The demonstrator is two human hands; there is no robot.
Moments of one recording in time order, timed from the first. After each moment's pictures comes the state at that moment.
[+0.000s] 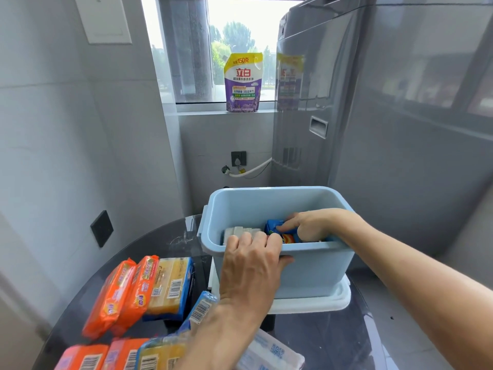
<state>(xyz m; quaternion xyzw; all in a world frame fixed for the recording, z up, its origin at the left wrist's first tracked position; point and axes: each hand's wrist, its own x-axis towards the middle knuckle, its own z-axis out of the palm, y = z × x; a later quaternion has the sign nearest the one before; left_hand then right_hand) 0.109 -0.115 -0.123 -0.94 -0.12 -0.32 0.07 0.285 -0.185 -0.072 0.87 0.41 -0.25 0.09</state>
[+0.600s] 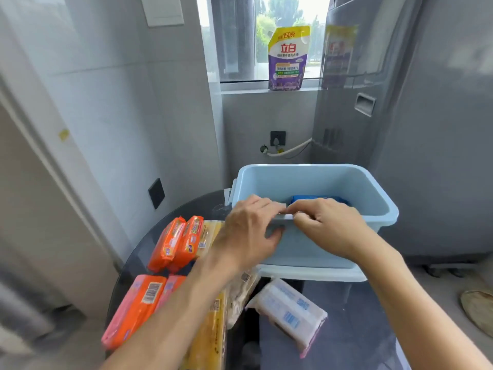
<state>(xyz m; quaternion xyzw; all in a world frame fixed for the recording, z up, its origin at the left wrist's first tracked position) 0.056 -0.070 -0.107 -0.95 -0.06 -0.30 -0.11 0.160 -0.210 -0.067 0.88 0.44 -0.03 -0.17</state>
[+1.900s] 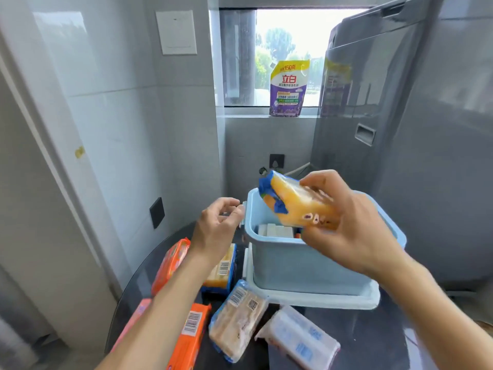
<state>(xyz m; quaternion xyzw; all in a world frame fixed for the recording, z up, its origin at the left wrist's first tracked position) 0.042 -0.003 -0.092 -0.73 -0.25 -0.35 -0.53 0.139 -0.215 -0.027 0.74 0.54 0.15 -0.39</state>
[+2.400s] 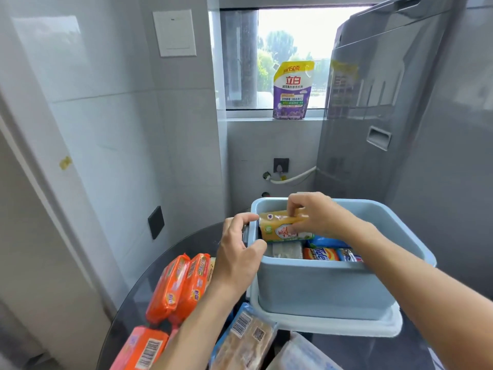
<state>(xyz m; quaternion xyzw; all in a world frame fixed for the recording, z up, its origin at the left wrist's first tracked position) 0.072 -0.014 -0.118 -0.78 -0.22 -0.34 -0.48 0.271 -0.110 -0.076 0.82 0.54 0.00 -0.20</state>
